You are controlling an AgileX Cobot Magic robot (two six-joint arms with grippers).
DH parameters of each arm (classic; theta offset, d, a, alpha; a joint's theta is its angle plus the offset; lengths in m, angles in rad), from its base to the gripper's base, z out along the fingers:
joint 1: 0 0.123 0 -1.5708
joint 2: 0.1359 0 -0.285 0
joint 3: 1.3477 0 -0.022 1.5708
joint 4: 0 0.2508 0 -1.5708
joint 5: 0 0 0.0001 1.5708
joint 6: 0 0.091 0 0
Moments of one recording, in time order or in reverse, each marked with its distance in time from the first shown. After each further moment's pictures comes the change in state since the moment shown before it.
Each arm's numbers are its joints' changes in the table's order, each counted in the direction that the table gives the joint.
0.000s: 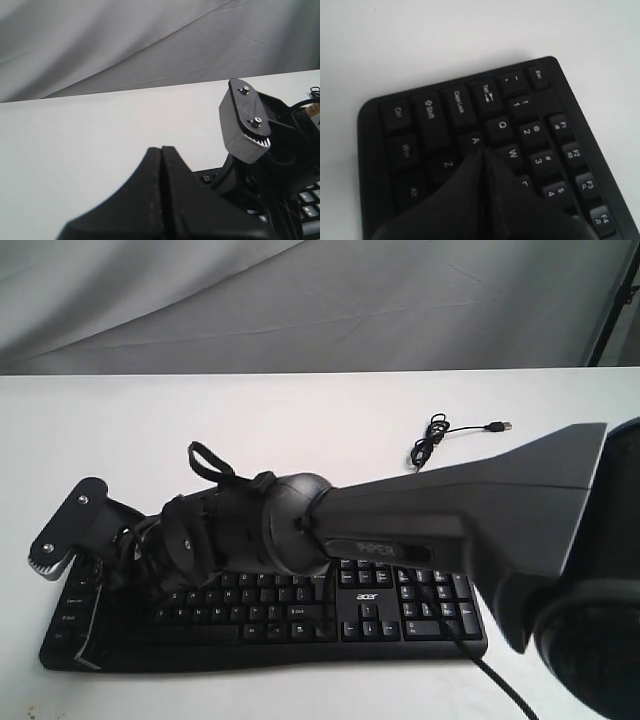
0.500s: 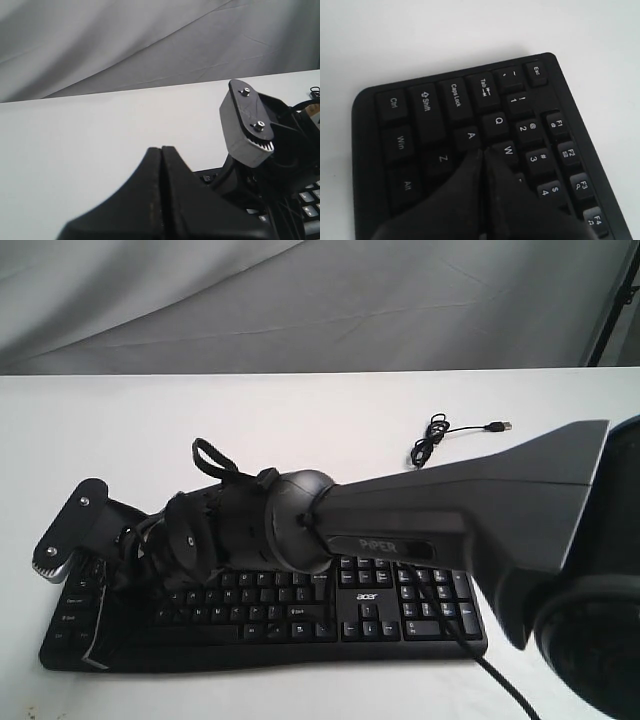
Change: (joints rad) left arm 0.000 0.000 0.000 0.000 0.000 0.000; right arm -0.006 0.000 0.000 0.000 0.007 -0.052
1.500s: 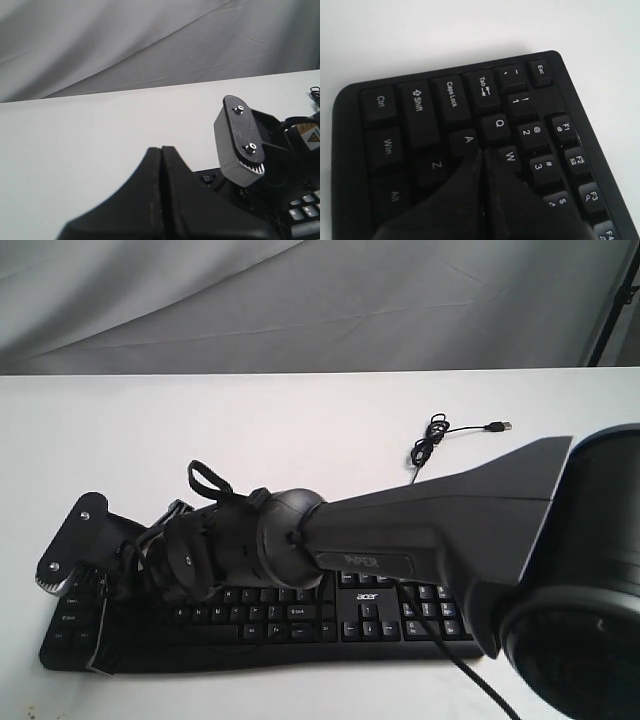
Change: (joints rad) left arm 0.000 0.000 0.000 0.000 0.000 0.000; right arm 0.006 0.045 0.000 -0.002 -0.066 -0.020
